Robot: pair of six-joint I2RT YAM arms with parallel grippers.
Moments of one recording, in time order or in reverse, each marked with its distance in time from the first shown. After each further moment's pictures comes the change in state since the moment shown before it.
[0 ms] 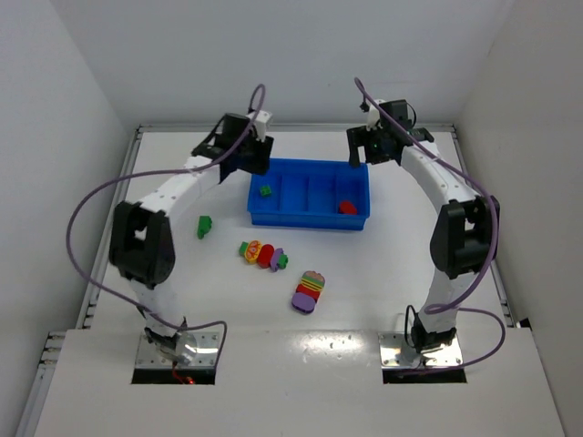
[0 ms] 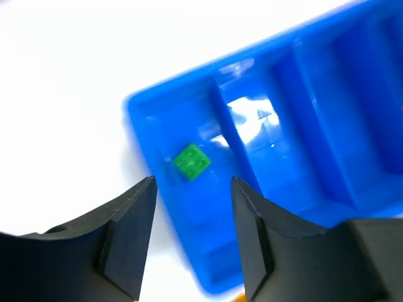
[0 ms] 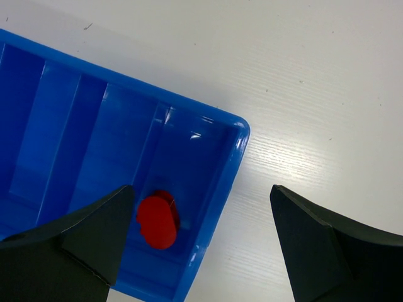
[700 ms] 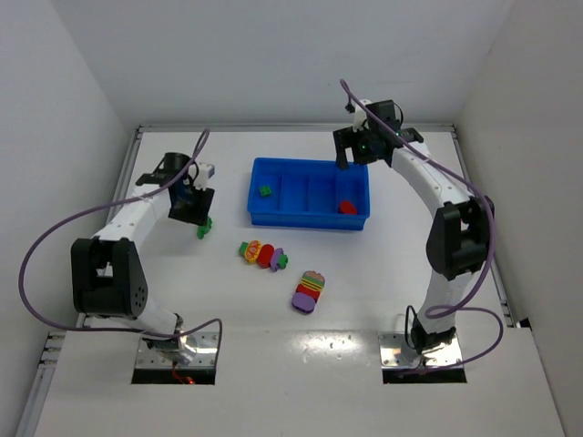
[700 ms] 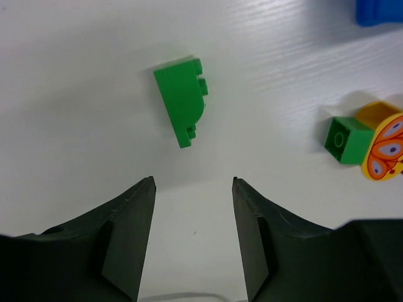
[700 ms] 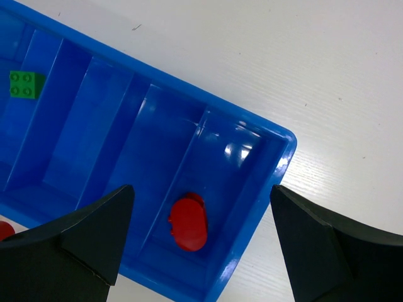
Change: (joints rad) left arm 0.327 -0.348 -0.419 -0.366 0.005 0.169; right arm 0.068 0.000 0.016 0.001 -0.029 0.002
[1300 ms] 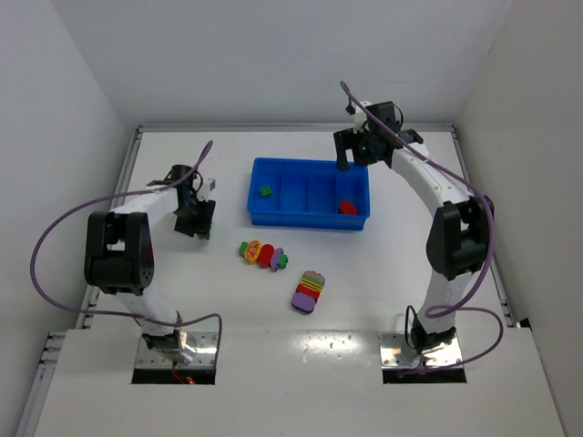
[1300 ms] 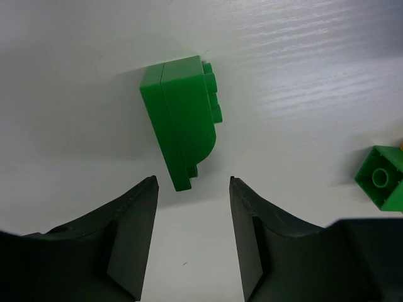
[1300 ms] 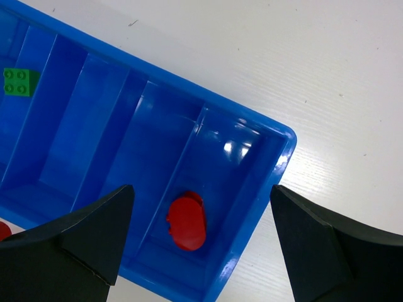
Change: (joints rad) left arm 0.030 0.169 -0.071 0.103 0.022 -0.045; right arm 0.002 0.000 -0.016 0.008 0.002 0.000
